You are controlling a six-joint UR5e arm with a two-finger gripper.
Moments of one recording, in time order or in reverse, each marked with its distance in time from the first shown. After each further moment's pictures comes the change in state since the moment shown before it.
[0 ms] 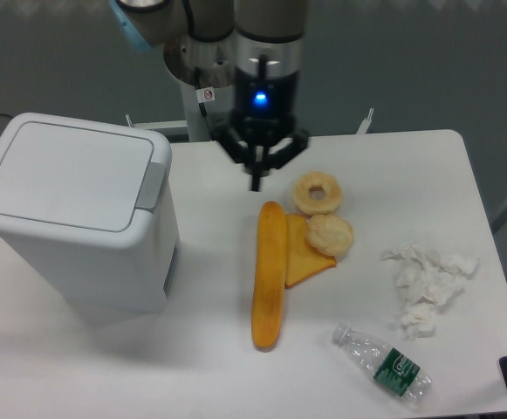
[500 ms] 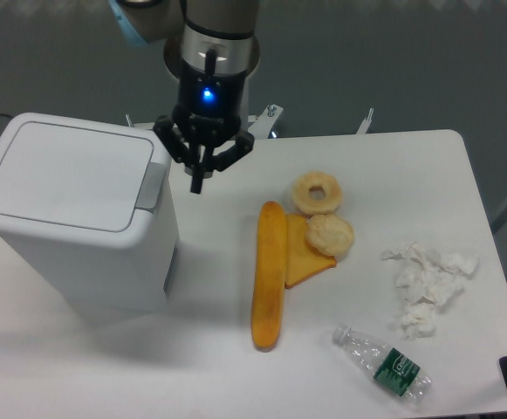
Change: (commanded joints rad) arm -0.054 0.015 0.000 -0.002 -0.094 -0.032
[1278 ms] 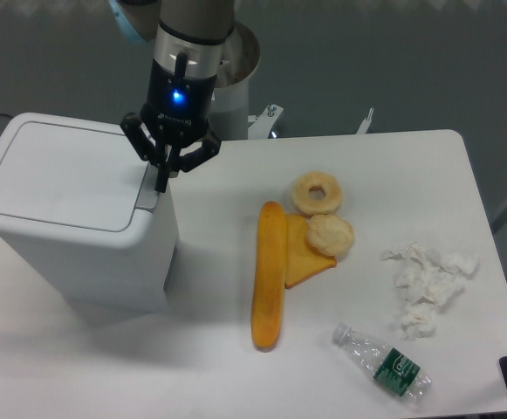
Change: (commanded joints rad) arm -0.018 0.000 -0.048 0.002 0.001 -0.014
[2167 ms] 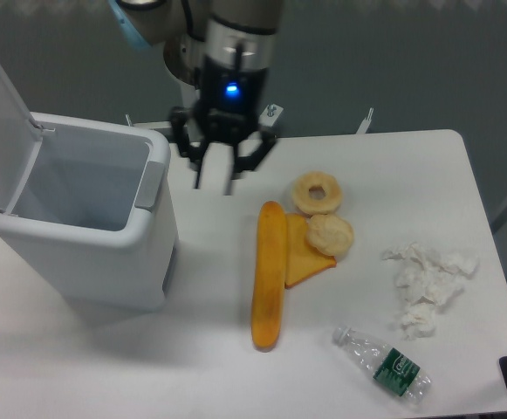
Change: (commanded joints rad) arm 0.241 -0.005 0.032 0.072 -0.011 0.156
